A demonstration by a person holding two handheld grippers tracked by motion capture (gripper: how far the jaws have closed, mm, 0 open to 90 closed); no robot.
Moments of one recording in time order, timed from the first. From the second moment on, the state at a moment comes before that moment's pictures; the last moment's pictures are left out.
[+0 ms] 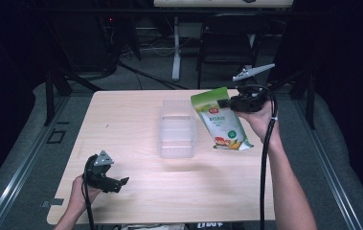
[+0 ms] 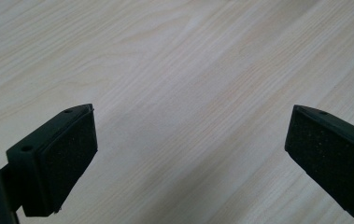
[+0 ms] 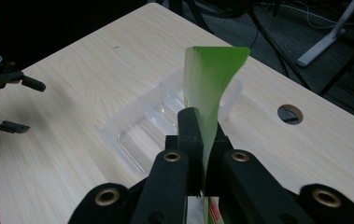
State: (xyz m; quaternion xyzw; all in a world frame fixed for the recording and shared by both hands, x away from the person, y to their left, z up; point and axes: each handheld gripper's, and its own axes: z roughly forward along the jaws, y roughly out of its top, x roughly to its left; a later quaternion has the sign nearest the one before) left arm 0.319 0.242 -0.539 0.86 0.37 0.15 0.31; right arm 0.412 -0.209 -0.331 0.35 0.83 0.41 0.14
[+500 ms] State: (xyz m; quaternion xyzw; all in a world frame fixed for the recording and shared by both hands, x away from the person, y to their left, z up) left arm 0.319 0.242 -0.540 0.86 0.37 0.15 0.31; right arm 0.421 -0.195 -0.318 0.34 0.84 0.40 0.14
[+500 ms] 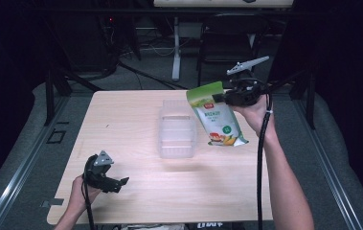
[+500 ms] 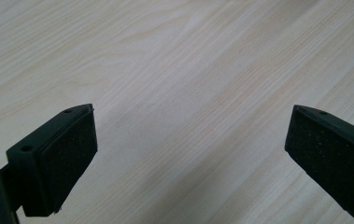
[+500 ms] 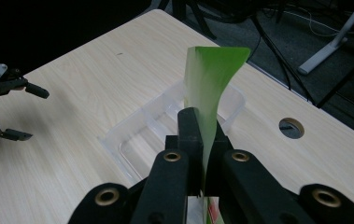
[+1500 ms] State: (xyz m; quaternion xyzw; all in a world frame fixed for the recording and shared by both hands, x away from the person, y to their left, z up) left arm 0.320 0.243 -0.540 0.86 0.37 0.15 0.31; right arm 0.437 -0.160 -0.299 0.31 0.85 0.41 0.14
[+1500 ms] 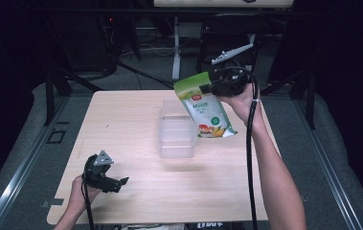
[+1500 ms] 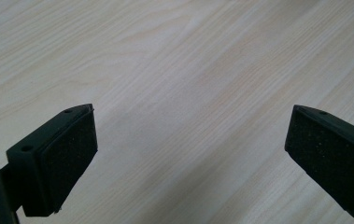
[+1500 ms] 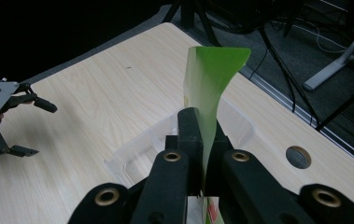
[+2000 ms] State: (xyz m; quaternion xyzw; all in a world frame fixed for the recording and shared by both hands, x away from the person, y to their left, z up) left arm 0.319 0.243 -0.540 0.86 0.38 0.15 0.31; right arm 0.442 -0.137 -0.304 0.30 0.85 0.42 0.13
